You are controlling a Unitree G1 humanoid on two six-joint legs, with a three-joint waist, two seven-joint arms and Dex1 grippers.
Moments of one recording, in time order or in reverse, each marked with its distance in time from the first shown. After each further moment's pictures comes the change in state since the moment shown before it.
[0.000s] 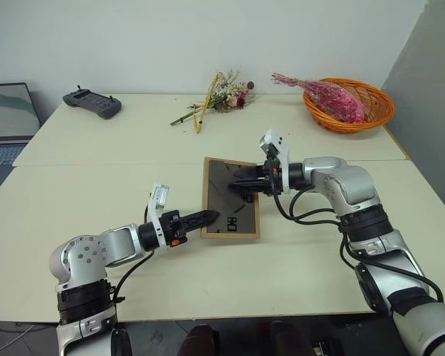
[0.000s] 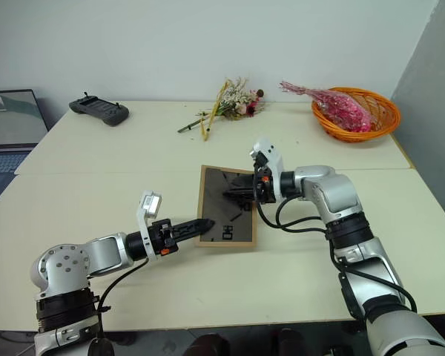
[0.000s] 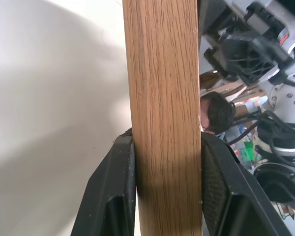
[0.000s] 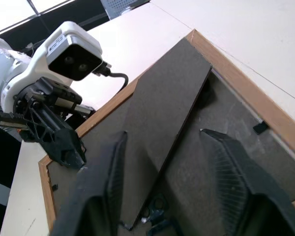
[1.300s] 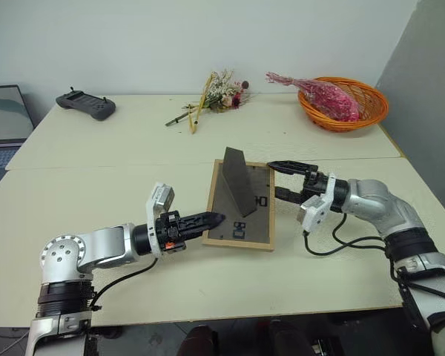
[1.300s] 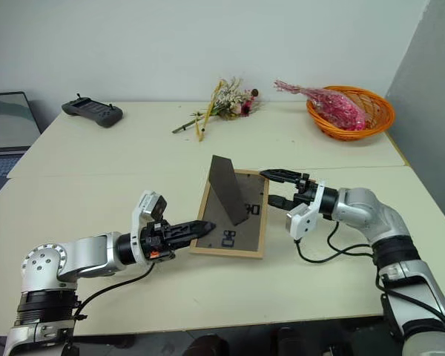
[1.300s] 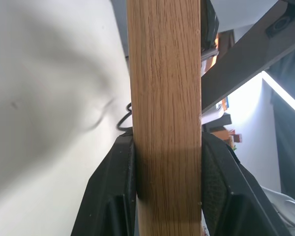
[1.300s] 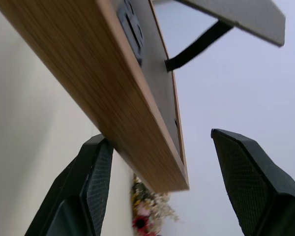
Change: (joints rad) left arm 0.040 0.236 -0.219 0.171 -0.984 -0.081 0.511; right arm 0.189 -0.245 -0.018 0.260 -1.015 -1.961 -0.766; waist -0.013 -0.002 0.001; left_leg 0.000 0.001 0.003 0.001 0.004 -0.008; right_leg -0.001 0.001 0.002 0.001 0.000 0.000
